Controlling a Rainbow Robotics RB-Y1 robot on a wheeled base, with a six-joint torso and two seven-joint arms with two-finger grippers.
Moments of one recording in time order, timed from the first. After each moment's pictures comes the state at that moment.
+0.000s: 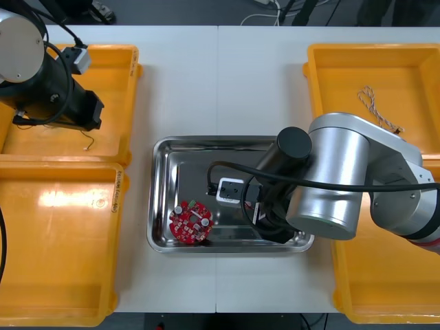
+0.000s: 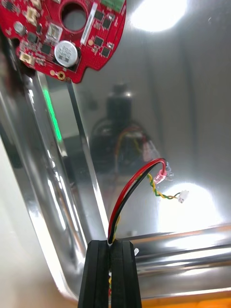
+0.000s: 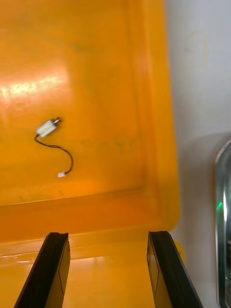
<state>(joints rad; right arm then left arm) -0.70 -0.64 0.82 -2.14 -0.70 1.70 1.70 -0.69 0.58 -0.01 -1.81 0.56 1.91 -1.38</state>
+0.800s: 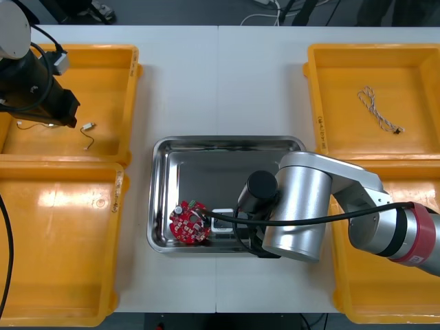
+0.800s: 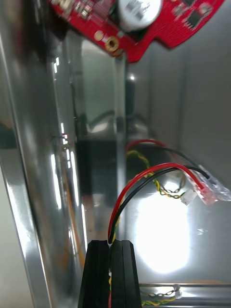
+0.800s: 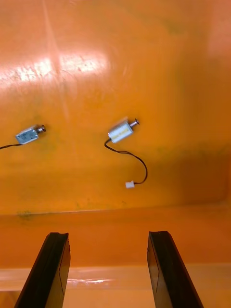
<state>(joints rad) -0.70 -0.60 1.01 -2.01 -0.58 1.59 1.82 -0.79 0.58 0.07 -1.44 0.43 1.84 -1.61</state>
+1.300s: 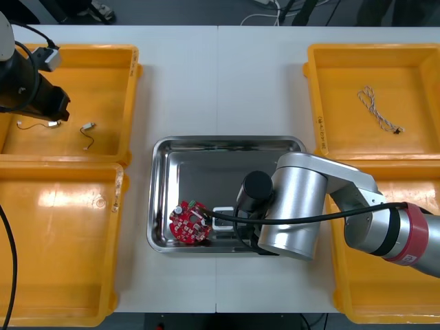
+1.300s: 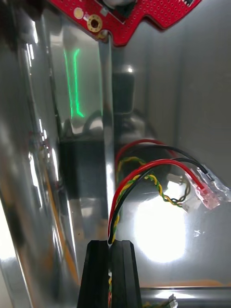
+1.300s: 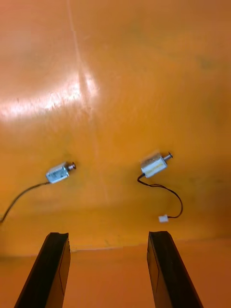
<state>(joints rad) -0.70 -0.59 1.01 -1.97 -0.55 1.59 1.83 -0.79 0.58 0.15 -1.32 0.42 1.67 -1.81</state>
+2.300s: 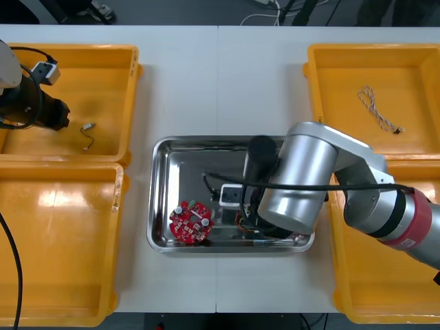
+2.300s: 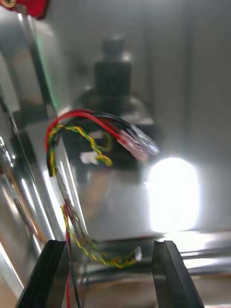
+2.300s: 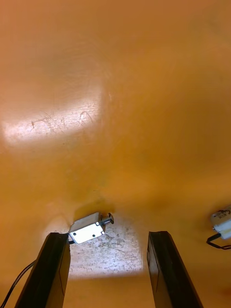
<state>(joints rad) -0.71 -0.55 0.85 -1.97 -0.57 1.76 1.83 -0.79 0.58 0.16 -1.05 0.42 1.34 -1.90</state>
